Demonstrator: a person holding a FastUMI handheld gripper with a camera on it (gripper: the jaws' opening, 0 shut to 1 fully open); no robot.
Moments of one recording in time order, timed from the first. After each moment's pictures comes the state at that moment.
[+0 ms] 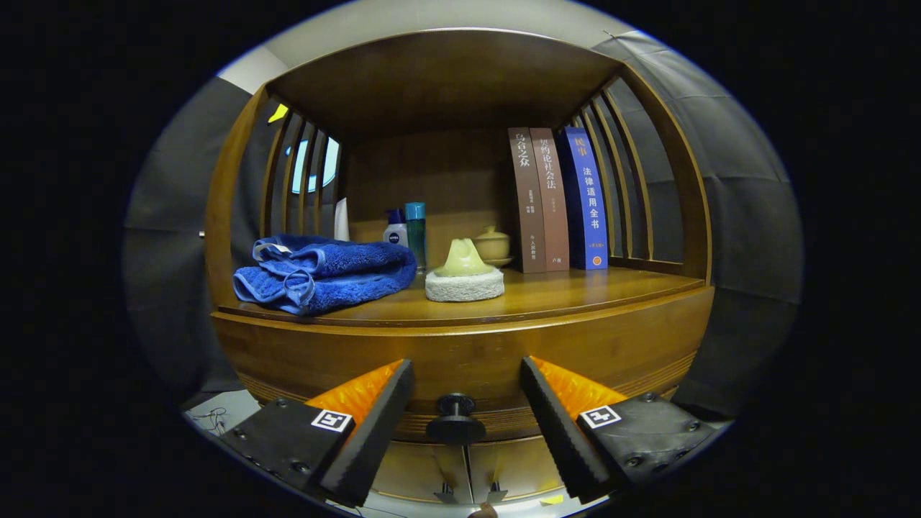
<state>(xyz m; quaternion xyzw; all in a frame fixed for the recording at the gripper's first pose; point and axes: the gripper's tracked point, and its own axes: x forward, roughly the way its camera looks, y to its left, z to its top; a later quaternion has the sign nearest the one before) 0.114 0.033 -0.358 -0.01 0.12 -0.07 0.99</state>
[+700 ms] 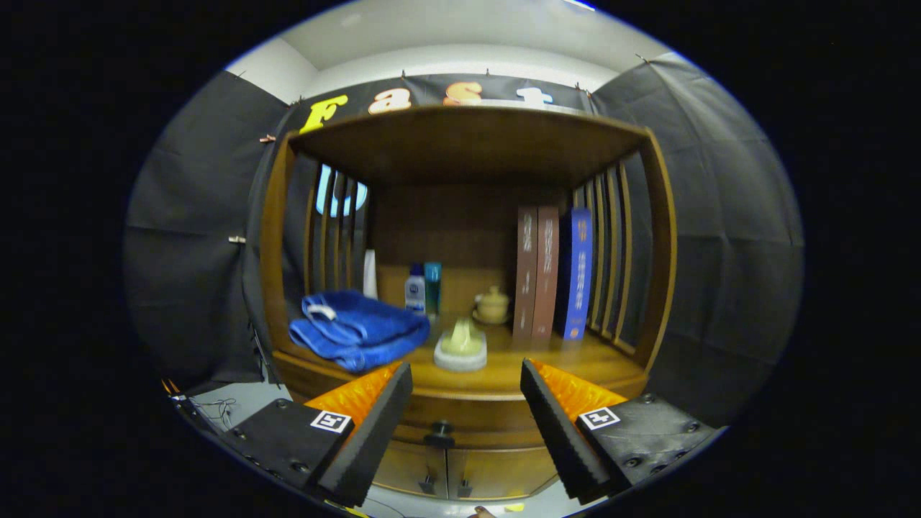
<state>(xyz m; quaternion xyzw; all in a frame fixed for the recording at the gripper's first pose) 0.063 0.037 -0.178 -0.05 0.09 -0.02 0.99</state>
